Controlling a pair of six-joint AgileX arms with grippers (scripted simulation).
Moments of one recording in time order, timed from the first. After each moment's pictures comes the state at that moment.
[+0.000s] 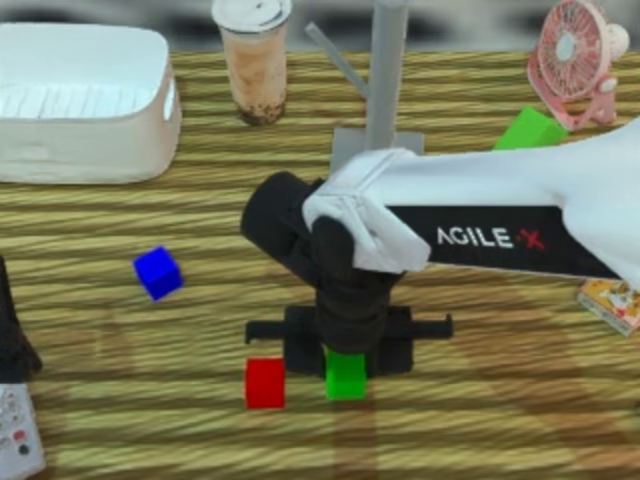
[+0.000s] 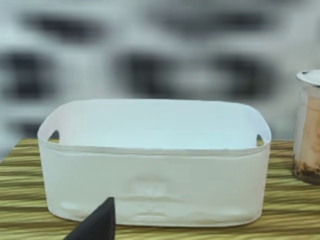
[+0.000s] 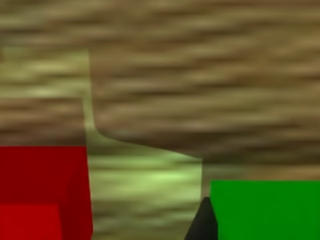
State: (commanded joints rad) left arm 0.00 0.00 0.00 0.00 0.00 0.00; right arm 0.86 2.18 1.51 -0.87 0.03 0.86
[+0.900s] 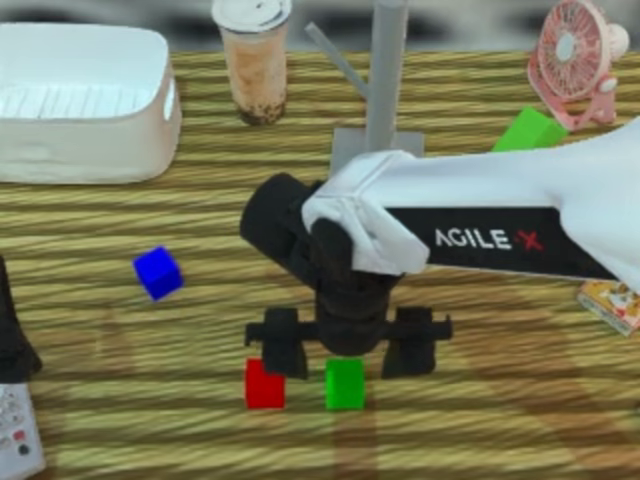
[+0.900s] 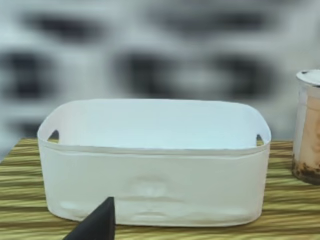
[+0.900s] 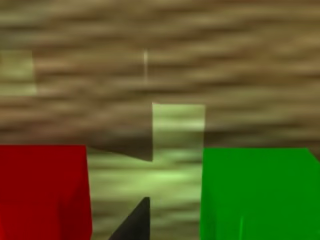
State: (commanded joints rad) left arm 0.00 0.00 0.00 0.00 0.00 0.00; right arm 0.86 2.18 1.51 -0.87 0.03 0.86
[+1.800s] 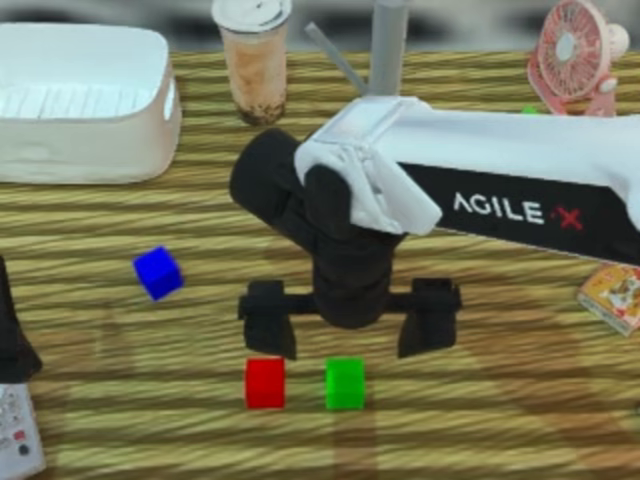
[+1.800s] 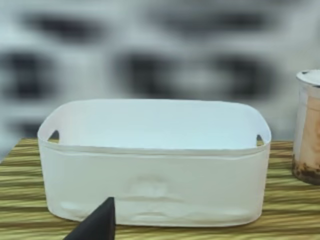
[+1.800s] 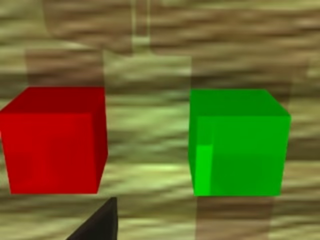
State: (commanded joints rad) left arm 0.00 0.00 0.00 0.00 0.00 0.00; right arm 0.87 2.12 1.63 -1.06 0.02 0.86
